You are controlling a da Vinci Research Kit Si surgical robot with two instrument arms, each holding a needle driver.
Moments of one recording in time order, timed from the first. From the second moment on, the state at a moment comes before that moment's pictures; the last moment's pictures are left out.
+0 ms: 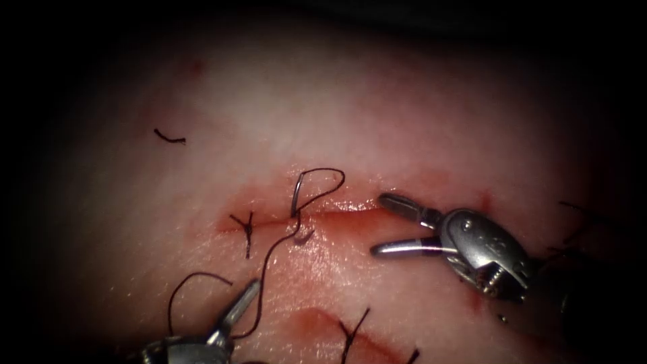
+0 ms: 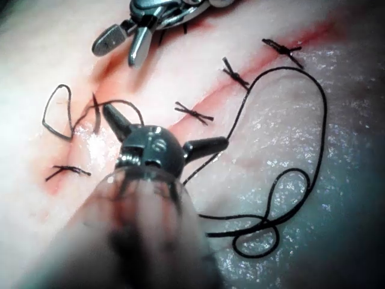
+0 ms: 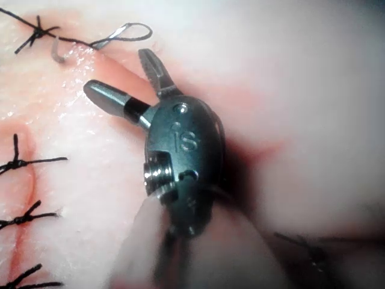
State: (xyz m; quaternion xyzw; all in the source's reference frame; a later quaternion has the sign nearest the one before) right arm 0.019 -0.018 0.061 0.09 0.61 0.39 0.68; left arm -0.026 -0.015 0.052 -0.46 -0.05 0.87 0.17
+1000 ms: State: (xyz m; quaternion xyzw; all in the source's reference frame) right arm 0.020 -0.019 0.061 0.13 0.60 0.41 0.68; left arm -0.015 -0.008 0.054 -0.46 -0.02 0.88 0.14
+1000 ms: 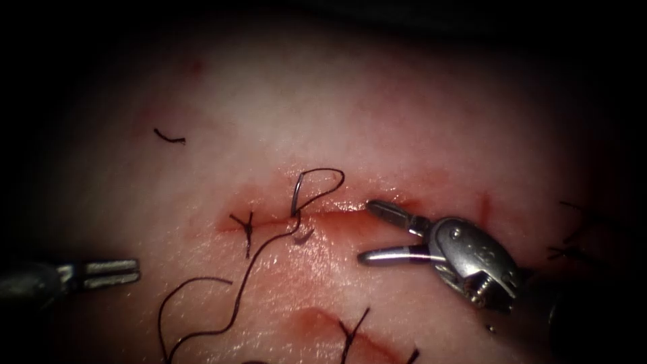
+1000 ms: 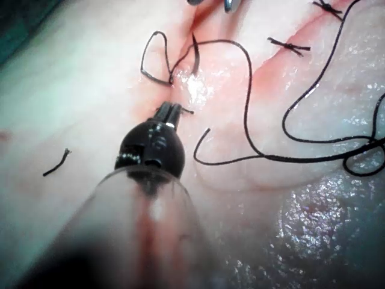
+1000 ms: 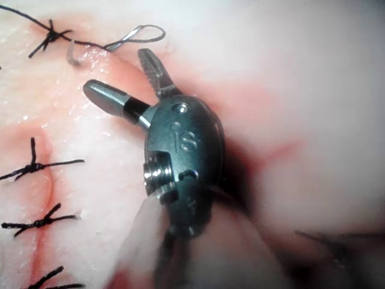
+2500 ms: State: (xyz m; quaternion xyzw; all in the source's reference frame) right arm 0.021 -0.022 0.062 0.15 0.59 0.39 0.69; left arm -0.028 -0.008 0.069 -0.52 -0.11 0.84 0.14
